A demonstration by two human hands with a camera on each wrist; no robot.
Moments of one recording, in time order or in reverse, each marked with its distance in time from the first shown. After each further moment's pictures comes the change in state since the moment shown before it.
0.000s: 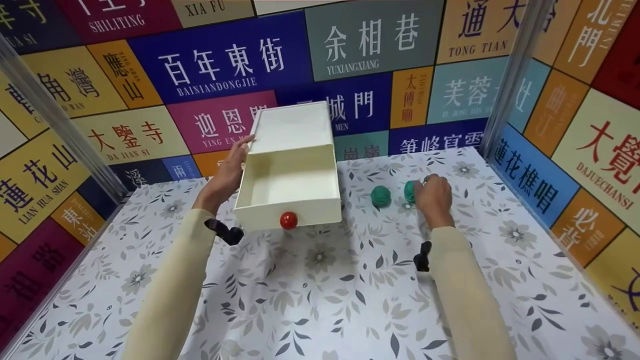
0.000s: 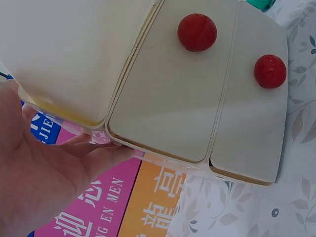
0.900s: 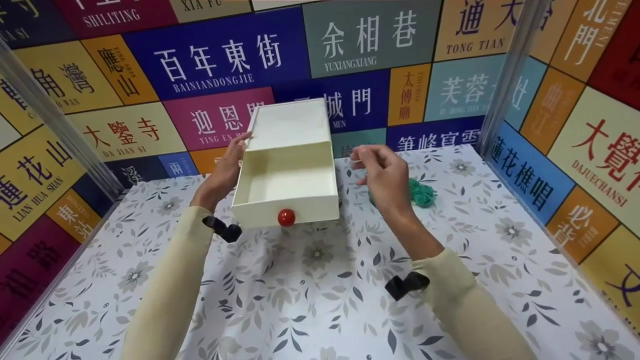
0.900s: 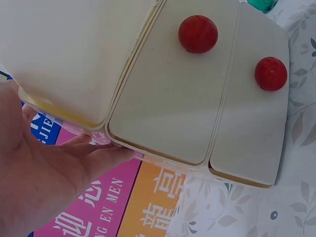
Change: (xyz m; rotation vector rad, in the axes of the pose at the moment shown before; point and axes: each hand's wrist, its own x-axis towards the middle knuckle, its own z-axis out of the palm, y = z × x) left_hand 0.000 -0.002 0.002 -0.007 0.019 0.006; right_hand -0.114 -0.139 -0.021 0.750 0.056 -0.288
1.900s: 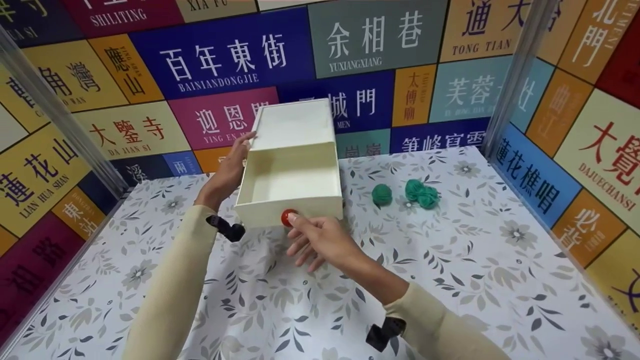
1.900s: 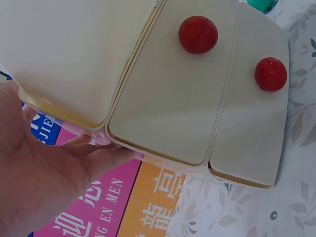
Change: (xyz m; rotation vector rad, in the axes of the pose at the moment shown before) left_hand 0.000 0.000 -0.001 -0.002 0.000 -0.019; right_hand -0.071 0.015 0.064 -0.022 -0.631 0.346
